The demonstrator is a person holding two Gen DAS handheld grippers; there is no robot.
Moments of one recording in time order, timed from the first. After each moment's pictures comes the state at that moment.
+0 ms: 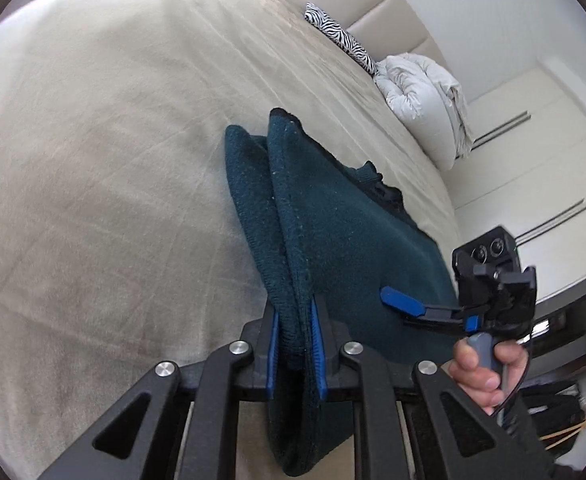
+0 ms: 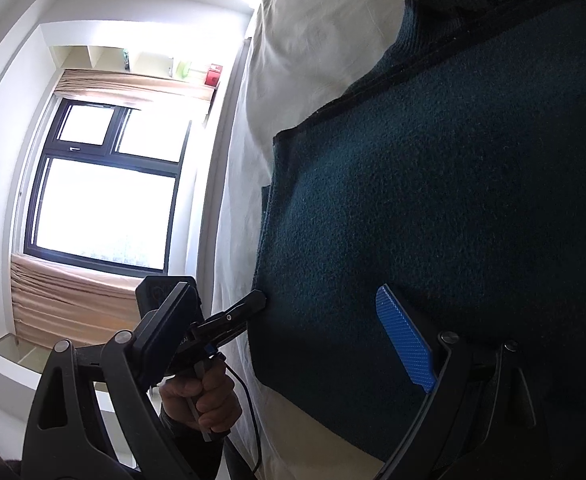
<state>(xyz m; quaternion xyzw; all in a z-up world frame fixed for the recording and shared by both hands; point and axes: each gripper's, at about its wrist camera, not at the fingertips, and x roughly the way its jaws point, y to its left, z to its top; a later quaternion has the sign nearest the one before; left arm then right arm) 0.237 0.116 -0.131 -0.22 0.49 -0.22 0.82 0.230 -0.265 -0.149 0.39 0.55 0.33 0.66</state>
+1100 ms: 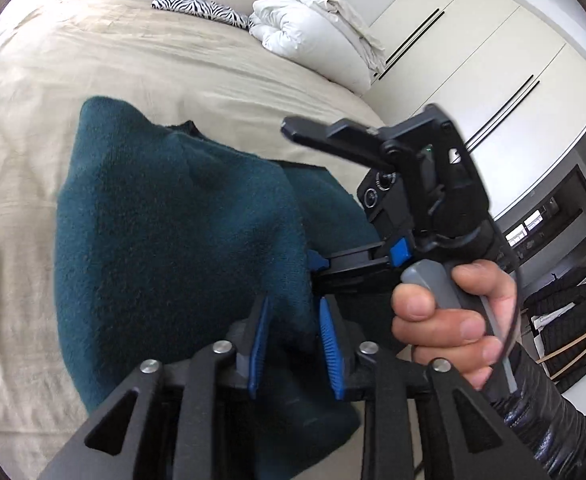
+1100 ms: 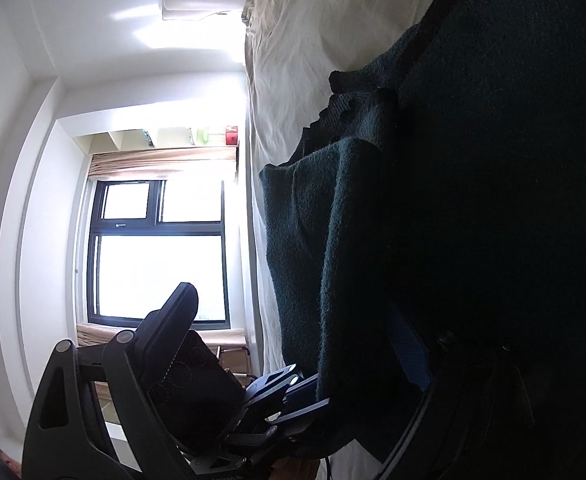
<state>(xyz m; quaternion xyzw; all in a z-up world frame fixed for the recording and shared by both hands) 0.221 -0.125 -0.102 -0.13 0.45 -0.36 0.81 0.239 -0.449 -0.172 0.53 0.49 0.31 0.63</state>
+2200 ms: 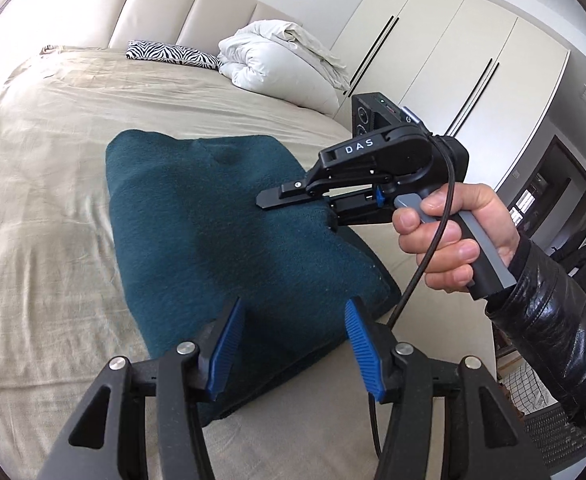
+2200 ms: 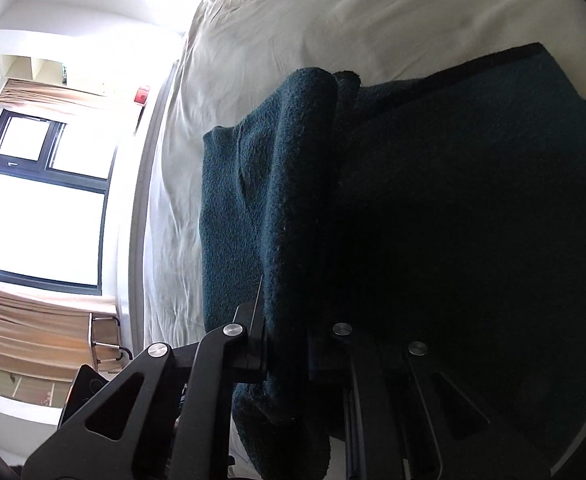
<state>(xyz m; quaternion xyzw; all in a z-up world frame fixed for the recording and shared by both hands) 0.168 -0.115 -0.089 -0.09 0.38 -0.39 0.83 0.220 -0.485 -0.103 0.32 0.58 0.21 0.72</state>
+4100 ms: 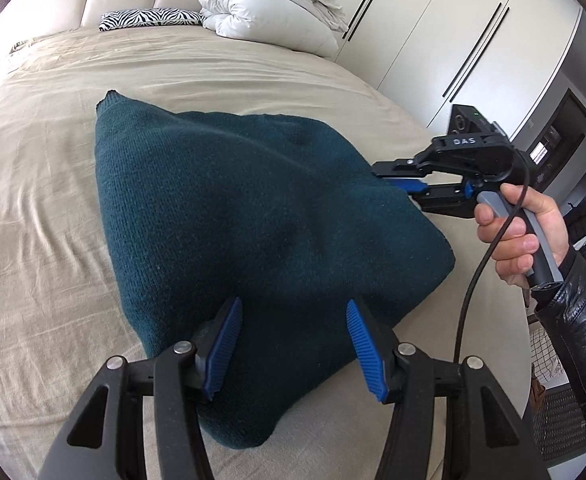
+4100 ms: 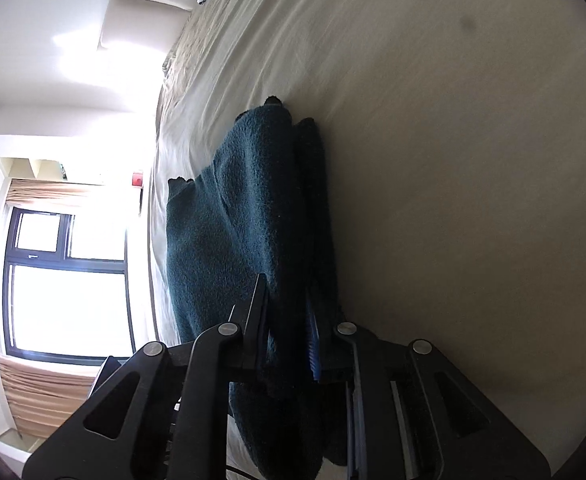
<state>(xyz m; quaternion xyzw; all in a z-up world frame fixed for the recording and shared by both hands) 0.234 -0.195 -0.136 -0.01 0.45 -0.39 0.80 0.158 -0.630 -0.153 0.44 0.50 0.11 0.74</state>
